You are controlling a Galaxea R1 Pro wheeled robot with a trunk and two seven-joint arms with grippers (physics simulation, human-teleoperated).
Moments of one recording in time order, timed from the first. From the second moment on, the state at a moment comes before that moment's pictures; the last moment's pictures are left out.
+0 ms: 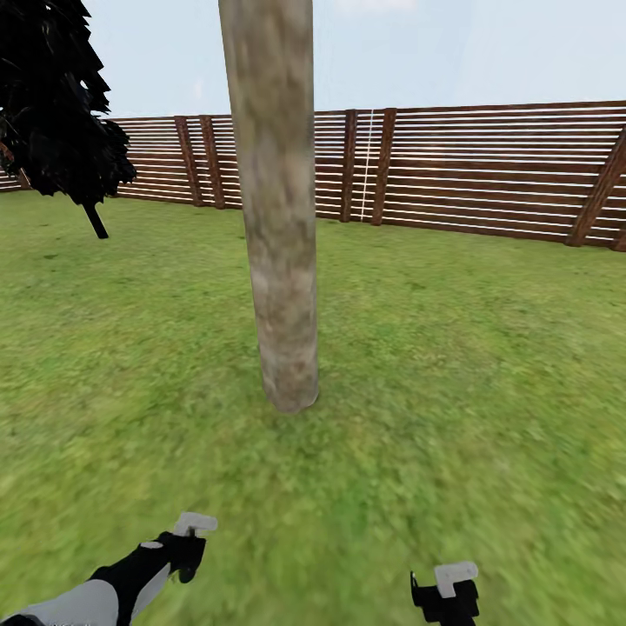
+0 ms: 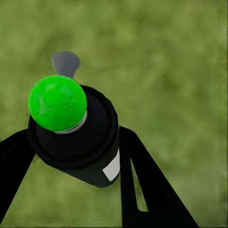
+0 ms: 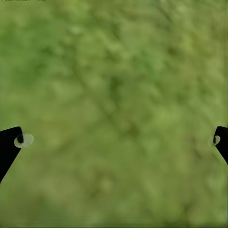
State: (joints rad) left arm -0.65 0.13 -0.55 -0.13 0.41 0.05 -0.07; right arm -0.45 -0.02 -0.02 -0.05 0.24 -0.50 -0.21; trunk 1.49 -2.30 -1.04
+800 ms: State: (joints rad) left arm -0.69 0.13 -0.50 -0.59 0.41 0.53 -0.07; right arm -0.45 -0.02 -0.02 -0.05 0.24 -0.52 -0.21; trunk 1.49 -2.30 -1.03
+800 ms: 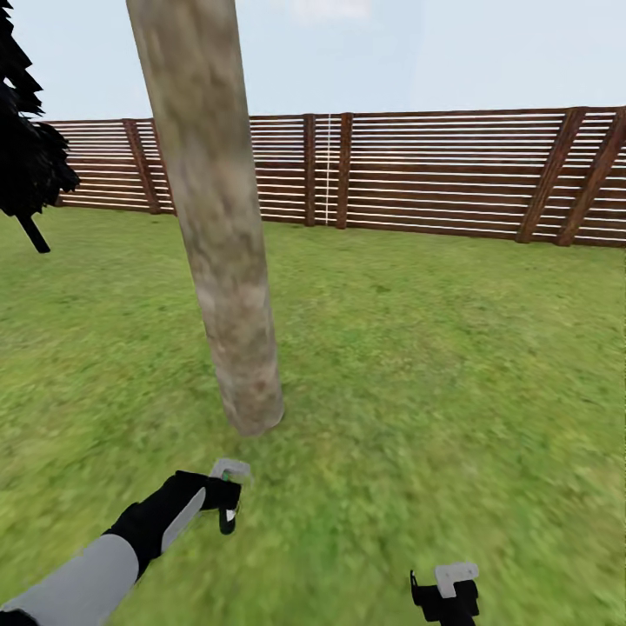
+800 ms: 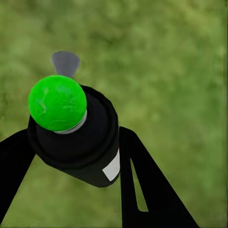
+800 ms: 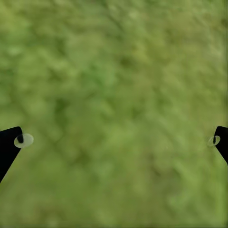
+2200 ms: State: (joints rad) left arm -0.76 0.18 -0.42 -0.73 0.39 0.65 -0.07; right arm -0.45 -0.02 -0.02 -0.05 0.25 -0.52 -0.21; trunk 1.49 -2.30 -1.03
